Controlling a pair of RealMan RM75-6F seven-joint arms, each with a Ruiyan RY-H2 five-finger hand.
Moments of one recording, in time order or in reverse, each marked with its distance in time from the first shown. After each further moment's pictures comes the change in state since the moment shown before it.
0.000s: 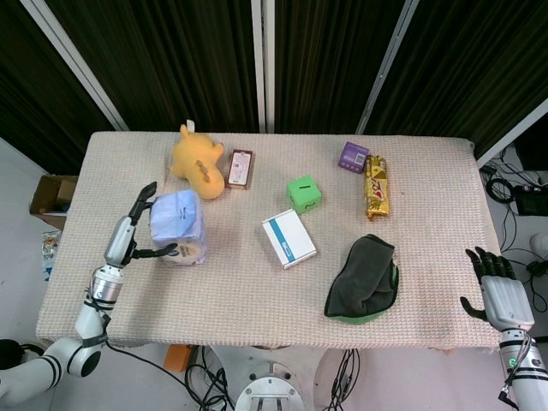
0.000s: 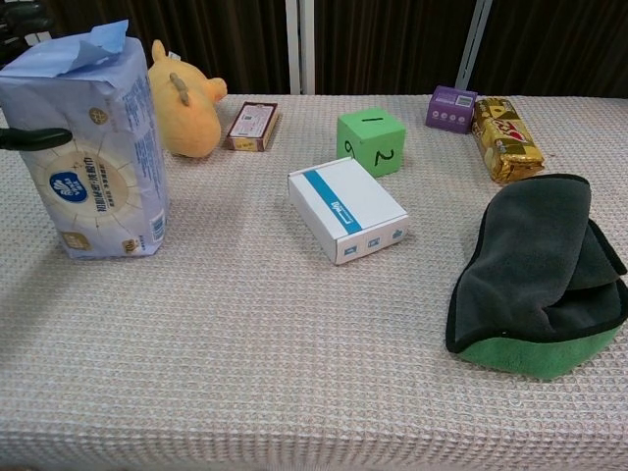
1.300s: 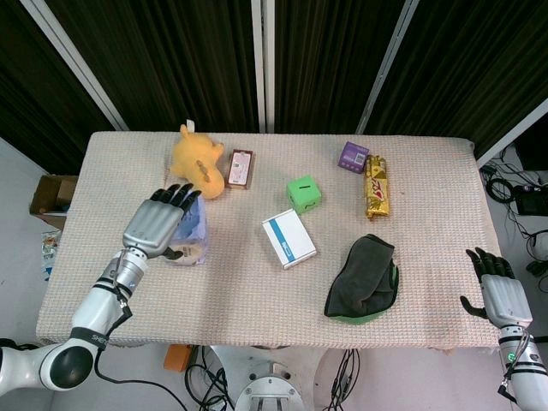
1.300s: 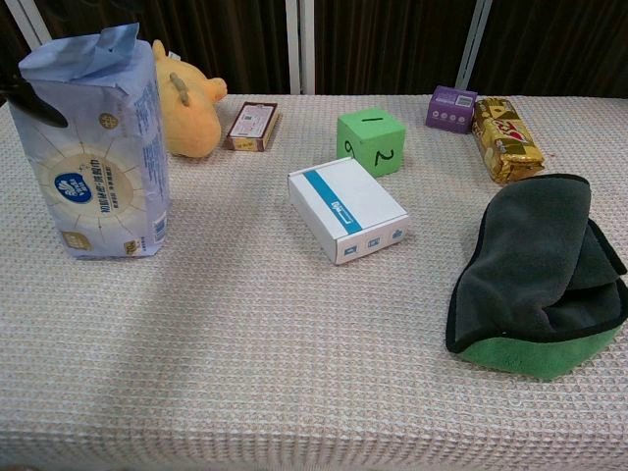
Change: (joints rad) left arm -0.402 0.631 -0.154 -1.165 -0.994 -0.358 1.703; right arm 0.017 -0.038 0.004 0.079 0.029 -0.051 0.051
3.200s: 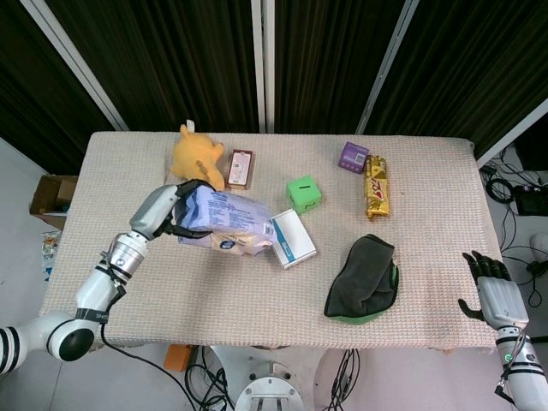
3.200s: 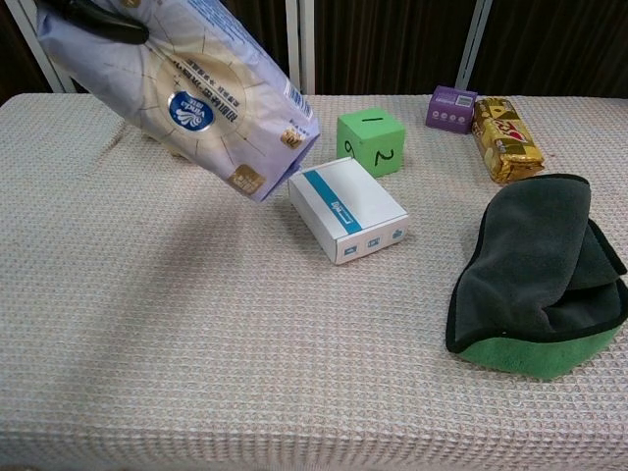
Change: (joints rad) left arm 0.107 -0.146 0.069 0.407 0.610 -0.043 -1.261; right arm 0.008 0.005 -0.011 -0.027 0.024 -0.024 -0.053
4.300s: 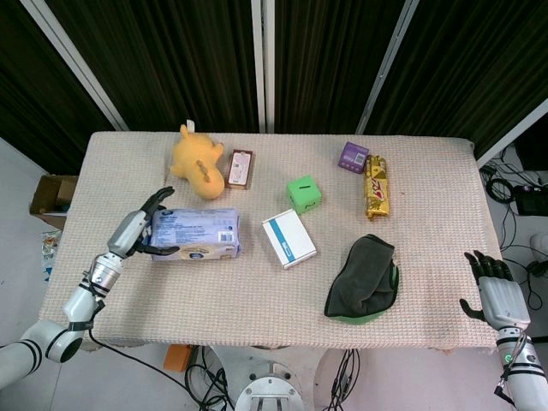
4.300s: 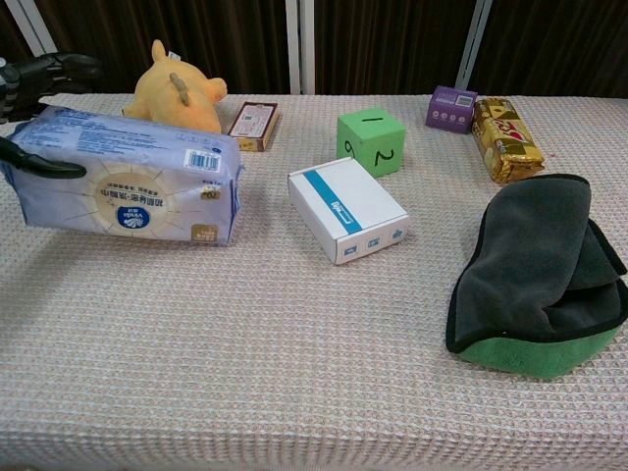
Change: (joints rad) left arm 0.202 -0.353 0.129 0.736 0.407 0.155 -0.430; right arm -0.003 0.011 0.003 -0.029 0.016 0.017 -0.029
